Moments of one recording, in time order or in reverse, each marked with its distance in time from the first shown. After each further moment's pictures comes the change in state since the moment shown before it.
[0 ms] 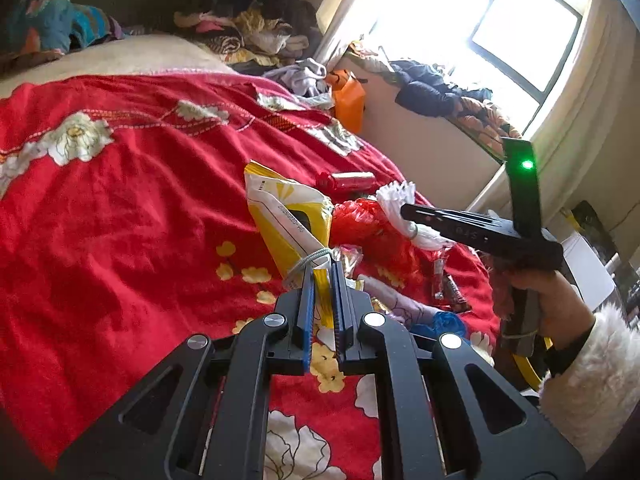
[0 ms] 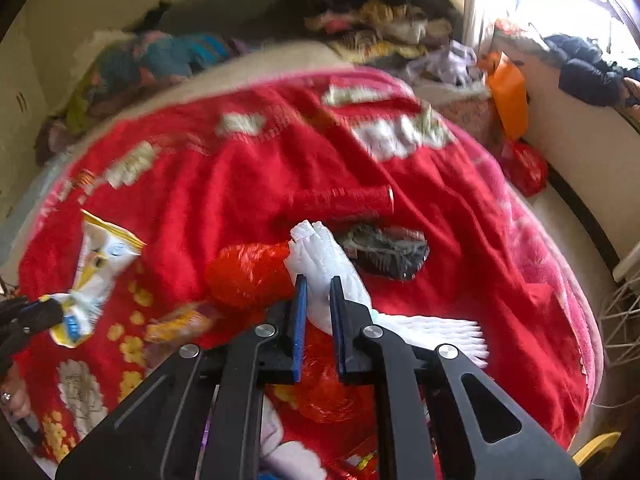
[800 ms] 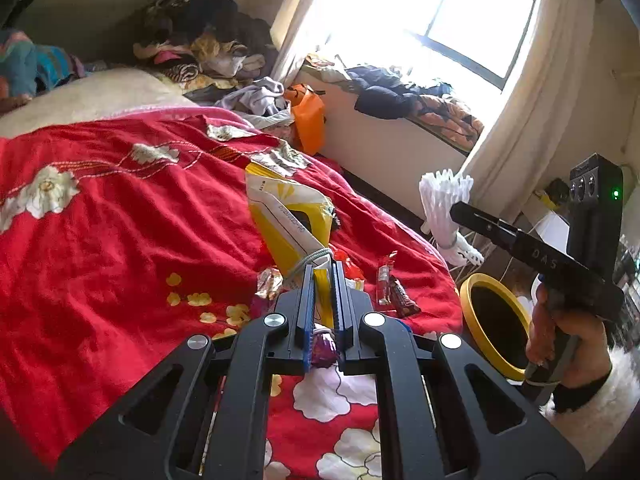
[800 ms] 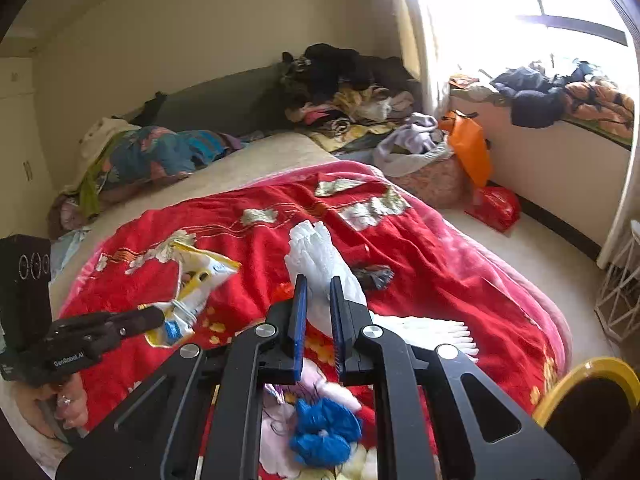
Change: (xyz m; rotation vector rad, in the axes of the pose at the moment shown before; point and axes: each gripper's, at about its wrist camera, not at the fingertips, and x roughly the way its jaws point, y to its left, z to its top) left arm -0.023 -0.055 0.008 0.126 -0.038 -0.077; right arm -0.152 0.016 -0.046 0.137 -0.305 -0.020
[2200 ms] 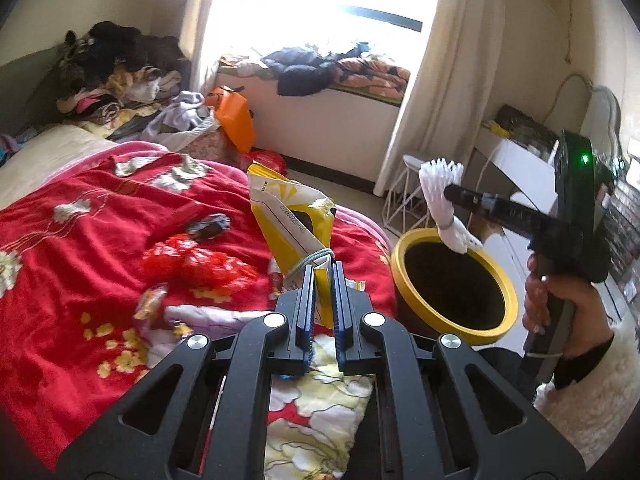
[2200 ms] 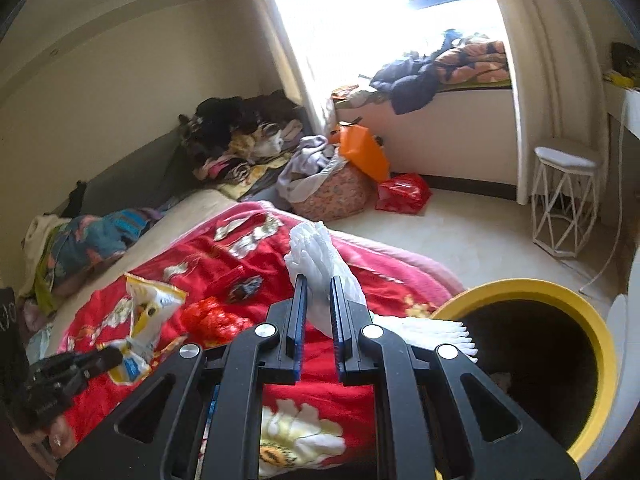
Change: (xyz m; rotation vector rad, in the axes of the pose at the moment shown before) left arm 0.034 -0.127 -0.017 0.296 0.066 -0.113; right arm -0.114 -0.117 -0.060 0.323 -0.150 -0.250
